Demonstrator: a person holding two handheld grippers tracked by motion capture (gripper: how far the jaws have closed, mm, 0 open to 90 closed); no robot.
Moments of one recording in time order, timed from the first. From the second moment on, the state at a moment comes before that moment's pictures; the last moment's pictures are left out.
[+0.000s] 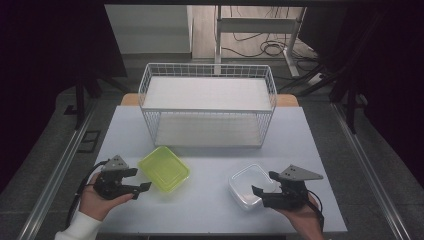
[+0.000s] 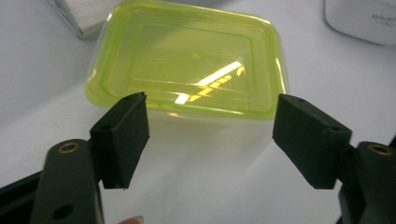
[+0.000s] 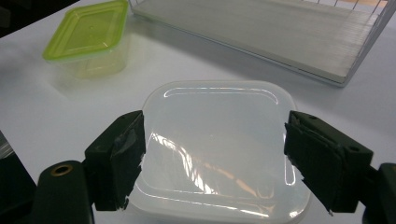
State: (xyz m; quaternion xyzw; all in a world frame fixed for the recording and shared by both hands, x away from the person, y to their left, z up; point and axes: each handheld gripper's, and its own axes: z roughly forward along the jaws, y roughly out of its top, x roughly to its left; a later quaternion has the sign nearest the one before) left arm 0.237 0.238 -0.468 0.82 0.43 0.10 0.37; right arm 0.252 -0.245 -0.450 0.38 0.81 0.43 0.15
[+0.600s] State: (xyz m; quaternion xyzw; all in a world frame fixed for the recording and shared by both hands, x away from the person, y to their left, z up) left arm 0.230 0.220 -0.486 0.86 0.39 0.01 0.33; right arm 0.251 -0.243 -0.450 0.37 0.81 0.43 0.15
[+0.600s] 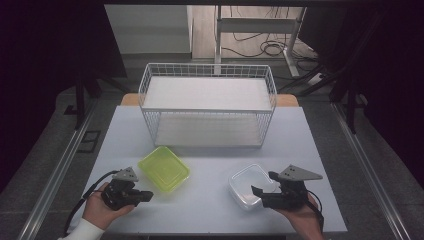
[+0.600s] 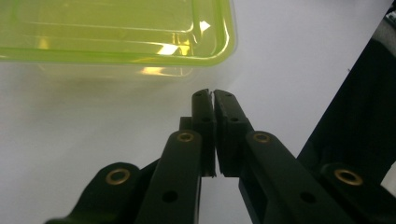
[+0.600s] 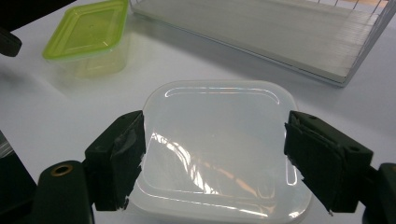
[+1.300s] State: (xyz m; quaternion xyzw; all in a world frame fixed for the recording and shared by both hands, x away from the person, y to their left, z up) left arm 0.256 0.186 -0.500 0.86 0.40 0.01 0.30; right arm 0.251 -0.243 -0.450 0.38 0.81 0.43 0.15
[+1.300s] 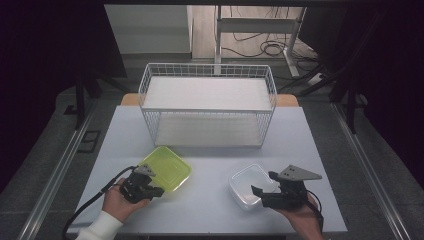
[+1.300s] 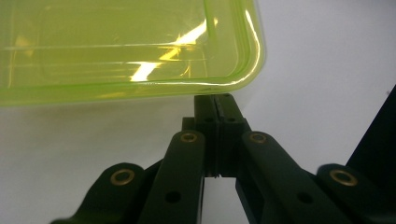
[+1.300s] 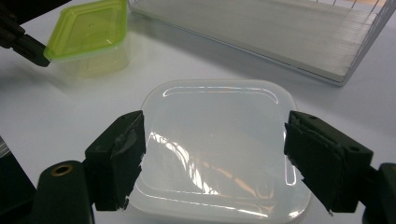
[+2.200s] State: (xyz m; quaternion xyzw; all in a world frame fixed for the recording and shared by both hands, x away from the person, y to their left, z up) left arm 0.287 0.256 -0.473 0.79 0.50 0.03 0.36; right arm 0.248 -0.240 -0.449 0.37 0.80 0.43 0.17
